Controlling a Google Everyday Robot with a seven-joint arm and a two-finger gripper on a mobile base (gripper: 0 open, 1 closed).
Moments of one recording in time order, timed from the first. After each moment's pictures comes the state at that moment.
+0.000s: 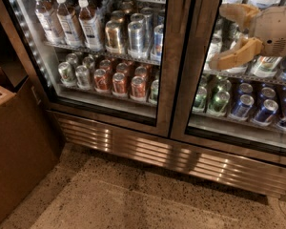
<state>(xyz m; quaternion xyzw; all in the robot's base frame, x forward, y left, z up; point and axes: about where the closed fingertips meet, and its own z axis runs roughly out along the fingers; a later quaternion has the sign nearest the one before) 0.560 -0.155 1.011 -0.50 0.59 0.29 0.57</state>
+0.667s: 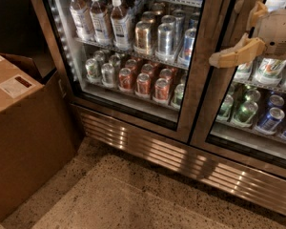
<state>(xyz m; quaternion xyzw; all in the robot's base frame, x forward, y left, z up) 0.560 -0.159 1.013 -0.48 0.58 0.29 0.59</state>
